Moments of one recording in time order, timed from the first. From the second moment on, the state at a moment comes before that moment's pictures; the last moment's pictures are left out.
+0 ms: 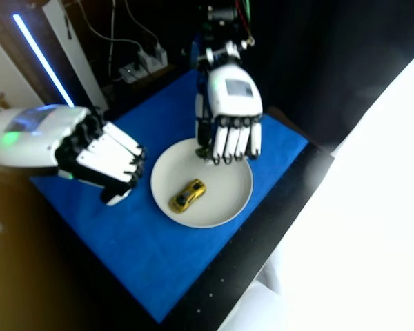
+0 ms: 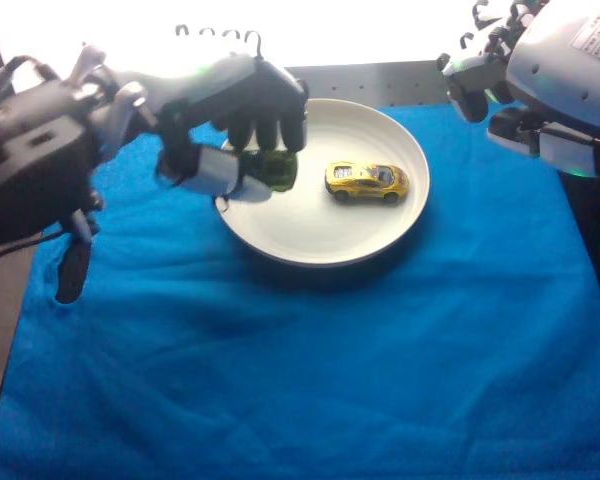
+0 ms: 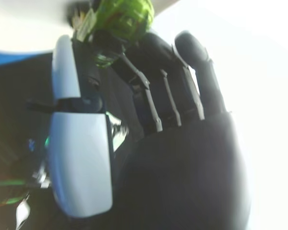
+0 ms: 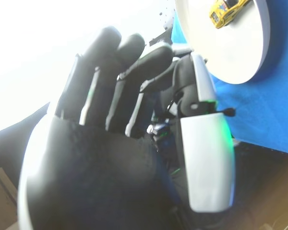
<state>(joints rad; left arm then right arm) 0.54 -1.12 1.22 0.01 -0.44 1.00 -0.60 -0.91 1.01 -0.06 0.64 -1.27</state>
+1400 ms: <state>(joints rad) 0.93 -0.89 0.91 -0.10 -0.71 1.00 -0.60 -0.90 1.01 -0.02 0.64 -1.27</state>
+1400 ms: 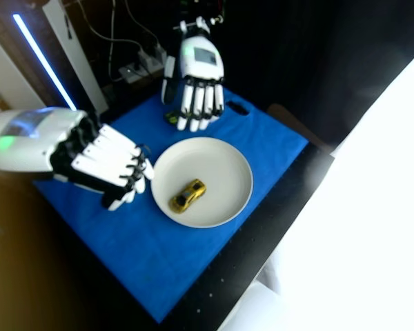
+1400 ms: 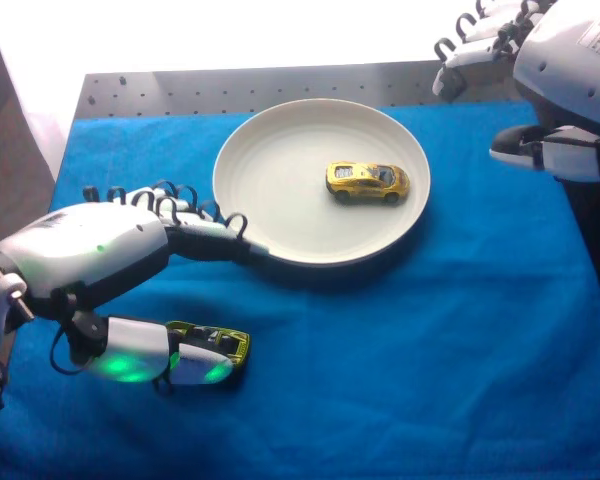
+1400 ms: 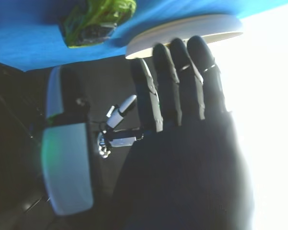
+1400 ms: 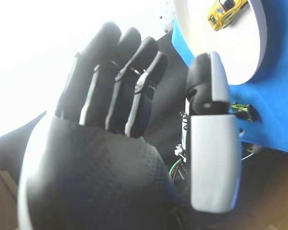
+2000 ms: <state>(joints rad) 0.98 -0.89 0.90 -0.28 -0.91 1.09 -0.55 -1.11 1.19 0.02 0.50 -1.27</state>
